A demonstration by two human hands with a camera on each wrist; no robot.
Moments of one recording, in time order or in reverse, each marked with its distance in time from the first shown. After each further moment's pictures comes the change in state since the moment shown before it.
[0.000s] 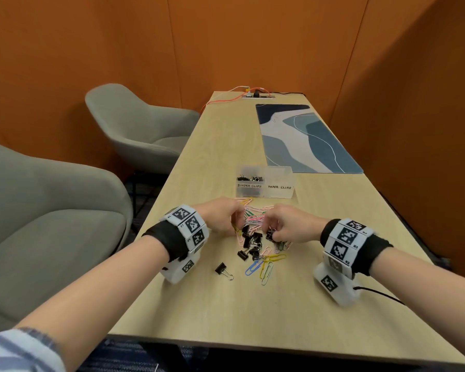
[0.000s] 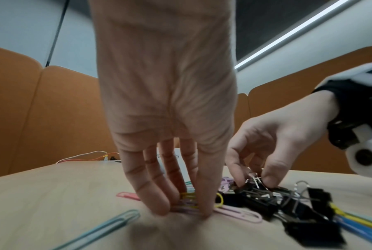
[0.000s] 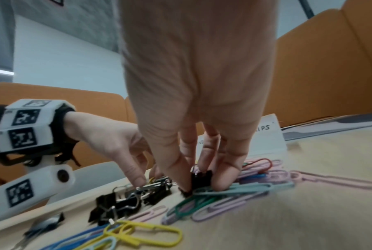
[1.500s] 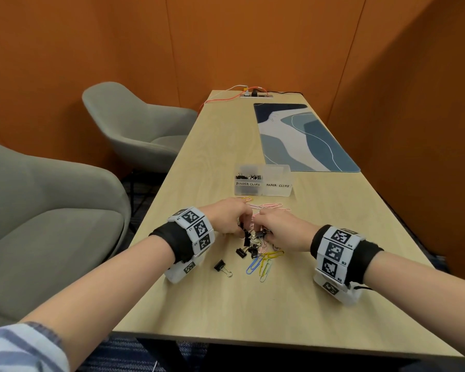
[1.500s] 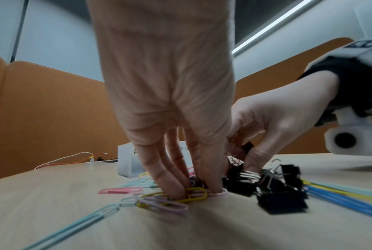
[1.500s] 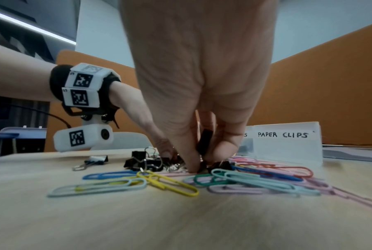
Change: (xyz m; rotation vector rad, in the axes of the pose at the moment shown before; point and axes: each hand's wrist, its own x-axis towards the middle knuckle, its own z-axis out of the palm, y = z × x) left_hand 0.003 0.018 0.007 0.119 0.046 0.107; right_hand -0.004 -0.016 0.018 -0.266 0.067 -0.104
